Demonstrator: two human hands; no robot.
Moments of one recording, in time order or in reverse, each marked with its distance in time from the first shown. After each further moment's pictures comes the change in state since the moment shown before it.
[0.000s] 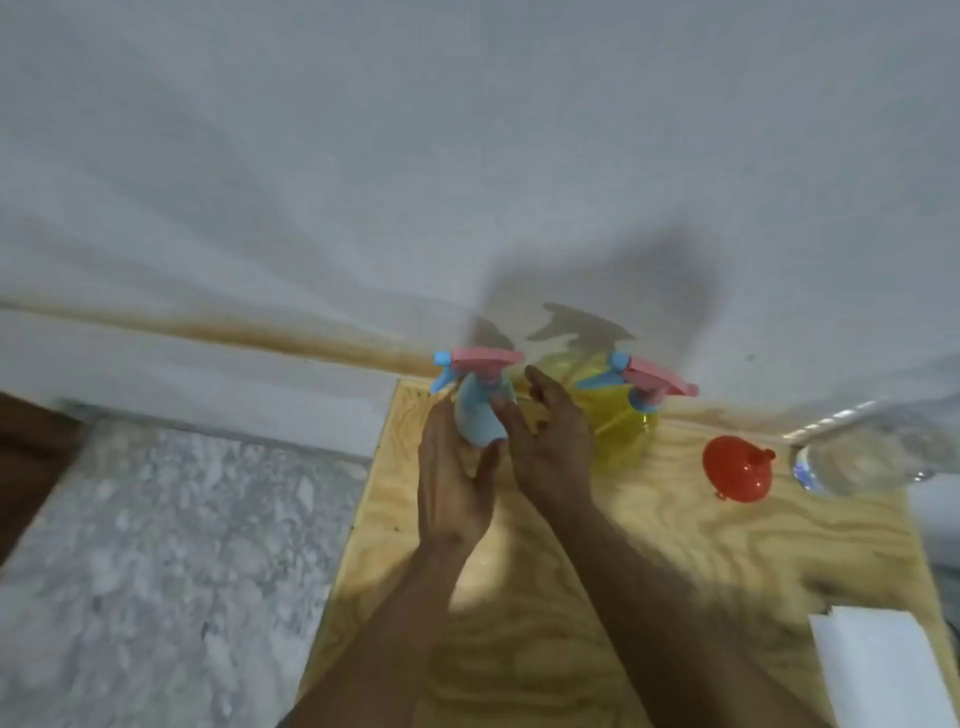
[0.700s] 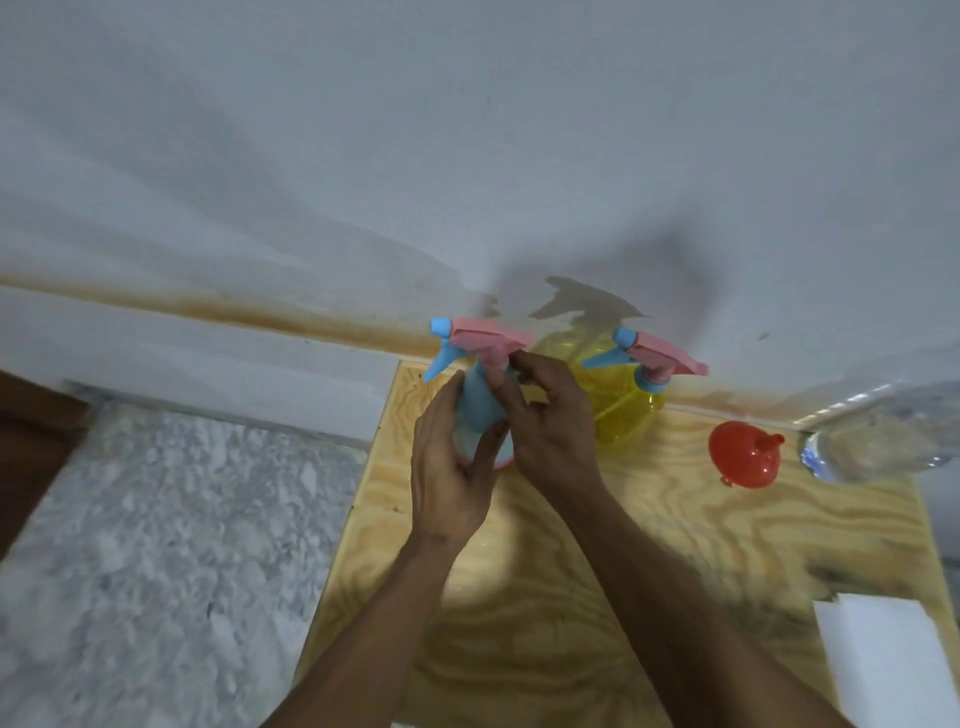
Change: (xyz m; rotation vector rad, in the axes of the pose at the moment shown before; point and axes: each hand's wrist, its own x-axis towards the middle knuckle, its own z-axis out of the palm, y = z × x) left_hand -0.007 0.011 -0.015 -0.165 0.020 0.014; right_hand -0.008 -0.012 -0.006 0.145 -0.042 -0.130
